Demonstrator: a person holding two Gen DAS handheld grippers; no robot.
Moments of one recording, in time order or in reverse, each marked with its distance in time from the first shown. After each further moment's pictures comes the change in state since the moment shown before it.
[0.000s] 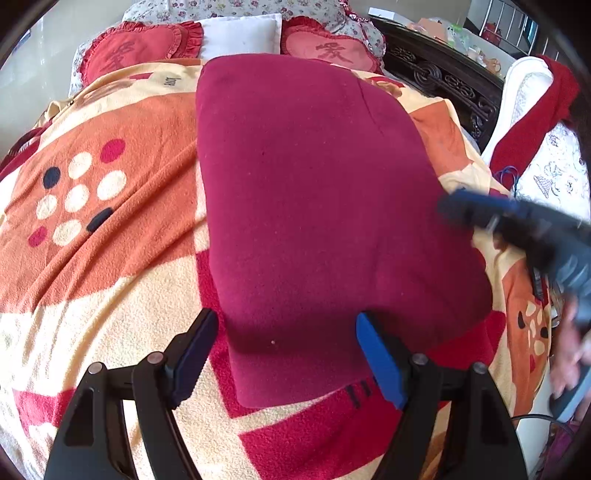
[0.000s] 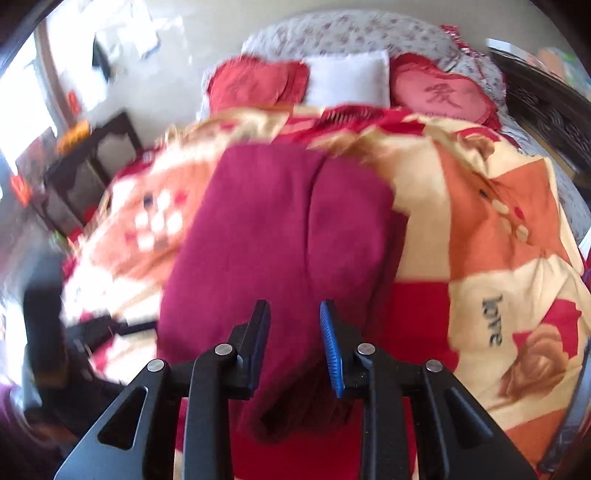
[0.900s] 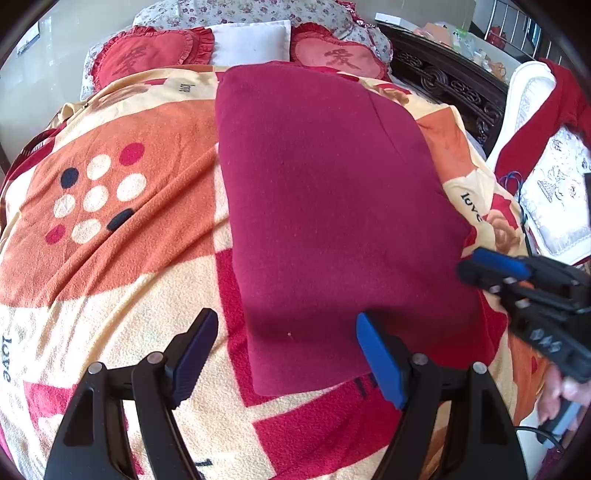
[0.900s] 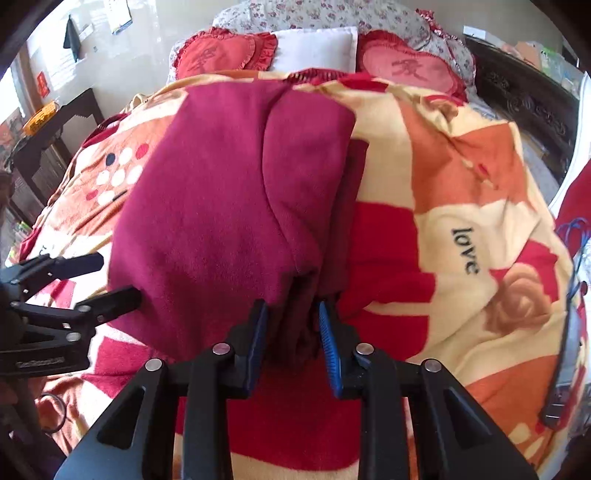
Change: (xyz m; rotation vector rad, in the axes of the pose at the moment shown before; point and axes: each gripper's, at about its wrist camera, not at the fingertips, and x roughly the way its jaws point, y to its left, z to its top) left arm -0.014 0.005 -0.004 -0.017 -0.022 0.035; right arm -0.007 -0.006 -0.043 0.046 0.047 -0.125
